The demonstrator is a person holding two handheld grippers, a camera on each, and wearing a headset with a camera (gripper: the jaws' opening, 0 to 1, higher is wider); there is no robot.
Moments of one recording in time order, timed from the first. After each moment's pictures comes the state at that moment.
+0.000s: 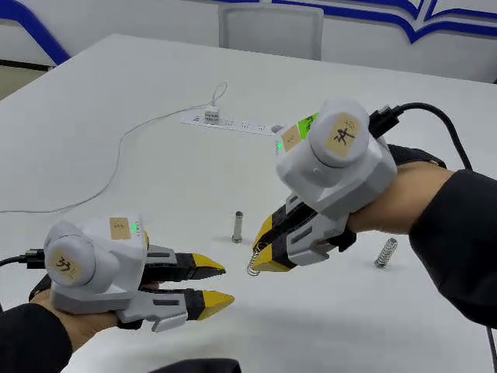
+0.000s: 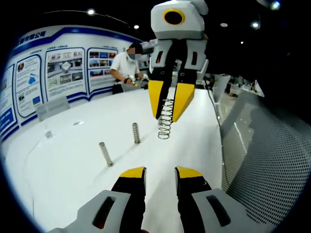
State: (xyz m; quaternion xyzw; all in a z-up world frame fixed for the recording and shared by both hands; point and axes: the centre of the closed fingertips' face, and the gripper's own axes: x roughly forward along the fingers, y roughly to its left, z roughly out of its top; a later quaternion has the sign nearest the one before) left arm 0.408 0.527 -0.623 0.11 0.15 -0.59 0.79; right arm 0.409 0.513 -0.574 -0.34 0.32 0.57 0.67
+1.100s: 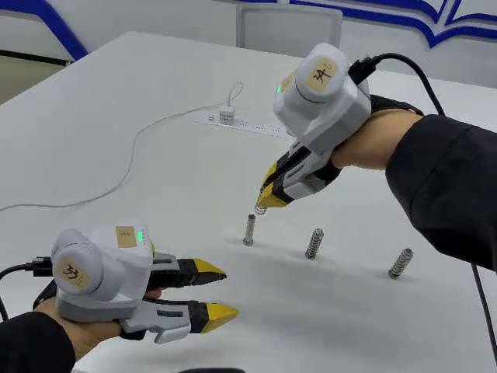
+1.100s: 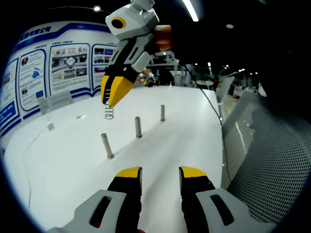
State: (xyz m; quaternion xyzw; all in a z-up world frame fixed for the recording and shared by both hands) left arm 0.405 0.534 -0.632 0.10 0.17 -0.57 0.80; right arm 0.509 0.515 -0.577 -0.35 0.34 0.52 0.70
